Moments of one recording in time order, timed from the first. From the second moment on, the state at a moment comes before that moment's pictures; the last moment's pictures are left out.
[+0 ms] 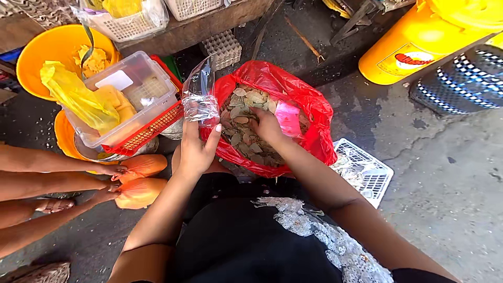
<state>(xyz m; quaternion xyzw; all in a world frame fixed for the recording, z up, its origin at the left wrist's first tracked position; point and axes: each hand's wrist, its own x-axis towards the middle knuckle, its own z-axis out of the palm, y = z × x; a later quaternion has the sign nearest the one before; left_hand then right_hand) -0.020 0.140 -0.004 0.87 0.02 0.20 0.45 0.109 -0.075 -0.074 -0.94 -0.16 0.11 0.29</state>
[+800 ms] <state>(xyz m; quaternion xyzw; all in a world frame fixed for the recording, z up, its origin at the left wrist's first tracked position) -0.018 0.158 0.047 0.82 -0.18 0.21 0.49 0.102 -0.127 -0.049 -0.86 -0.02 0.15 0.50</state>
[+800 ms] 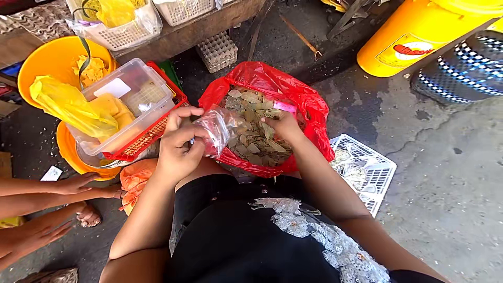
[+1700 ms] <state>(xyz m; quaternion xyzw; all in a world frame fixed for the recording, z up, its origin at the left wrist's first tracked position) 0.025 0.028 0.013 0.88 -0.06 -0.14 0.45 0.034 -0.138 -0.028 -0.69 0.08 -0.03 0.72</state>
